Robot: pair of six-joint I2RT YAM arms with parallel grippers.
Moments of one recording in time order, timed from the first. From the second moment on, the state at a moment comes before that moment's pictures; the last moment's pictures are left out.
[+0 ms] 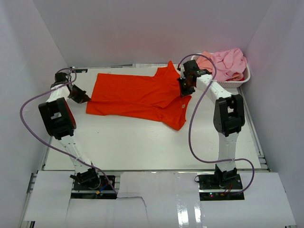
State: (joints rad) left arm 0.35 2.08 1.61 -0.61 0.34 -0.62; right arm 0.33 2.08 1.77 -0.74 -0.13 0.02
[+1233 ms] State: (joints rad) left arm 0.34 2.11 1.61 -0.60 0.30 -0.61; right arm 0.32 2.28 1.92 -0.73 -0.10 0.02
